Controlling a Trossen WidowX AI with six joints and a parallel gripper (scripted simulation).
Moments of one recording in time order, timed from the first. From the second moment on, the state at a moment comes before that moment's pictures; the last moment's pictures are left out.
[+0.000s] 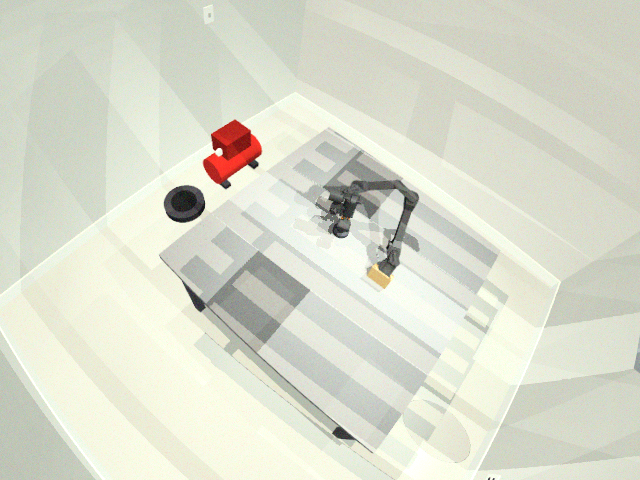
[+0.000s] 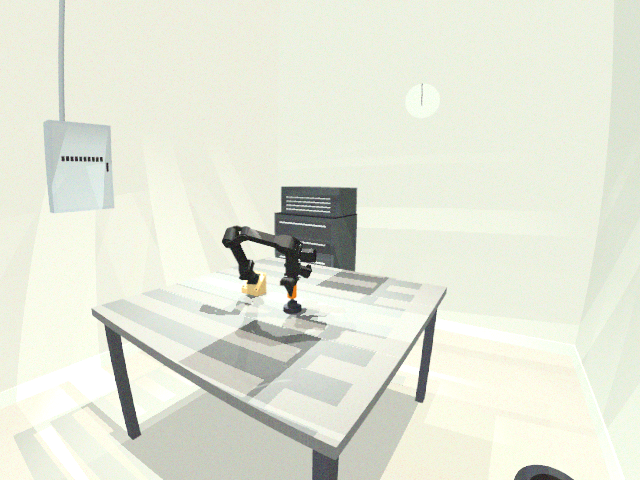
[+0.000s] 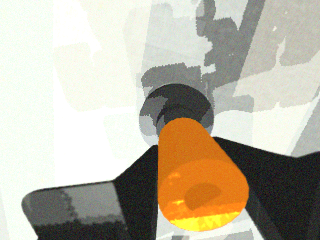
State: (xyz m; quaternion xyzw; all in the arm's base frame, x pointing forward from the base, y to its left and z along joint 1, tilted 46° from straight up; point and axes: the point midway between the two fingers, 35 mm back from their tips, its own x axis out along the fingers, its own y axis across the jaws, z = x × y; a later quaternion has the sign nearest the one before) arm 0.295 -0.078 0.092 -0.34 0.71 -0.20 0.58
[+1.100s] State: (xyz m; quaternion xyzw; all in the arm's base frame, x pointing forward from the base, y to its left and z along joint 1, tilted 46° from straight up) arm 0.295 -0.077 0.092 -0.38 0.72 -0.15 0.56
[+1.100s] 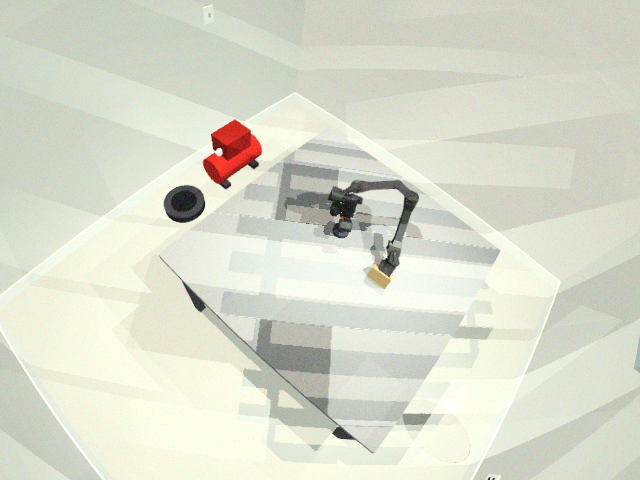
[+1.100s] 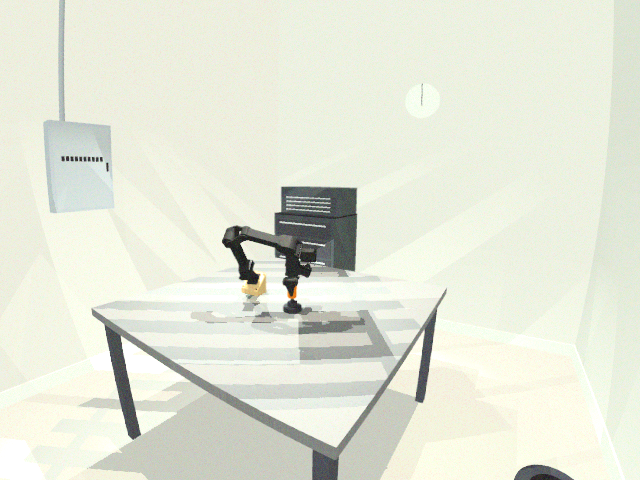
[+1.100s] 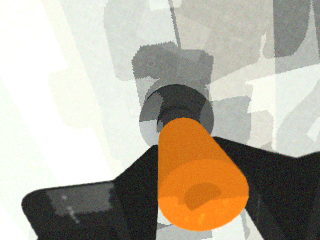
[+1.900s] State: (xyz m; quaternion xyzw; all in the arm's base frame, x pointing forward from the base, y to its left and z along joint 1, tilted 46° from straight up) arm 0.294 -0.077 0.091 -0.38 0.73 -0.15 0.56
